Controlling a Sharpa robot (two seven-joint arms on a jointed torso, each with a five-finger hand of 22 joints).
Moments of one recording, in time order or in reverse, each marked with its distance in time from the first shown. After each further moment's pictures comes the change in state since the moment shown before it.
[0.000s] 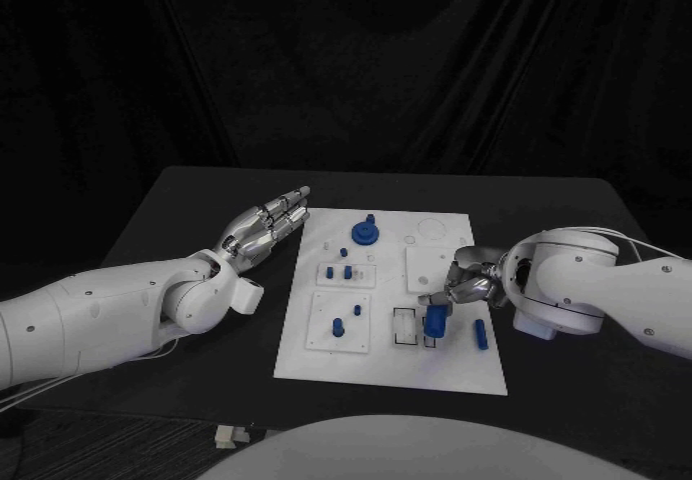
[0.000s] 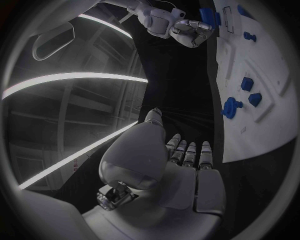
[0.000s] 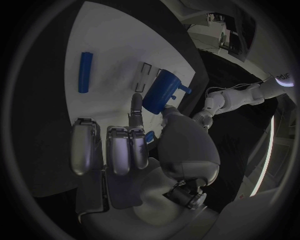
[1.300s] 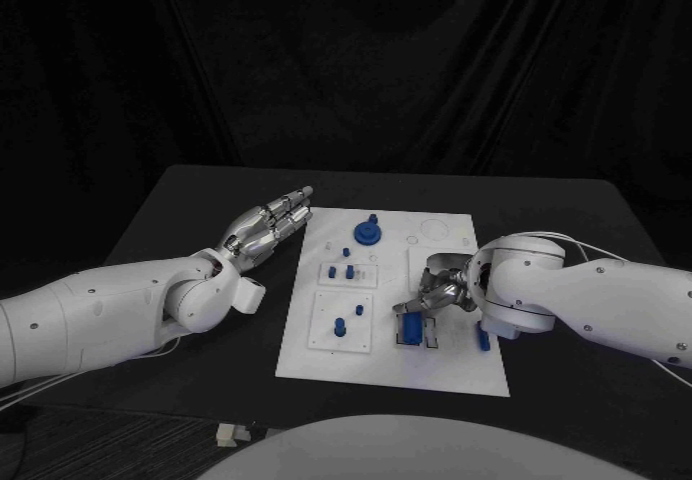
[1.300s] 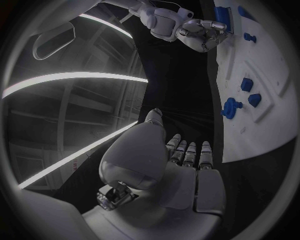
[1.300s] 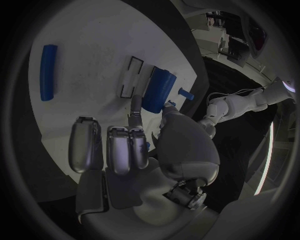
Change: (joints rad) left arm 0.000 -0.003 0.000 0.002 0.000 0.006 0.000; left_hand 0.004 0.004 0.000 0.000 0.004 0.000 0.000 0.000 0.000 -0.004 0.004 0.000 0.000 0.000 0.000 0.000 -0.001 0.000 0.000 0.000 0.000 0.000; right arm -0.043 0.144 0.000 -0.107 -0.022 0.019 -0.002; right_hand 0.003 -0.003 -0.045 0.019 -0.250 -0.066 0.013 0.010 0.079 -0.001 0.003 0.000 0.000 -0.002 0.002 -0.005 0.000 0.016 0.004 0.004 -0.022 0.001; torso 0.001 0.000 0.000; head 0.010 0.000
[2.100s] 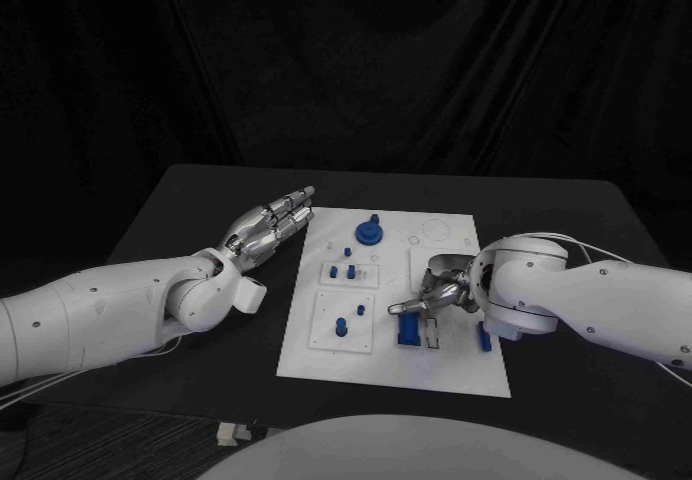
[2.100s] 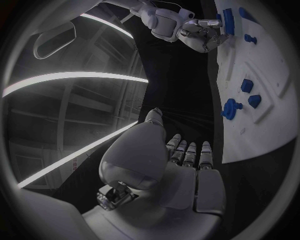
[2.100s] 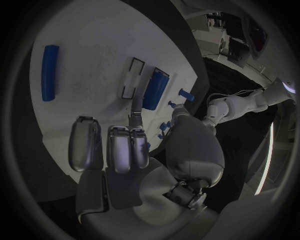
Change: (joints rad) left arm 0.000 -0.001 0.000 0.000 0.000 0.010 0.000; left_hand 0.004 -0.004 0.000 0.000 0.000 0.000 0.000 0.000 0.000 0.000 0.000 0.000 0.000 -0.004 0.004 0.000 0.000 0.000 -0.004 0.004 0.000 0.000; right arm -0.001 -0.007 0.000 0.004 -0.005 0.003 -0.001; right_hand -0.169 -0.120 -0.078 0.009 -0.231 -0.027 0.001 0.019 0.037 0.000 0.000 0.000 0.000 0.000 0.000 -0.004 0.000 0.000 -0.004 0.004 -0.008 0.000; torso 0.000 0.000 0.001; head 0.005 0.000
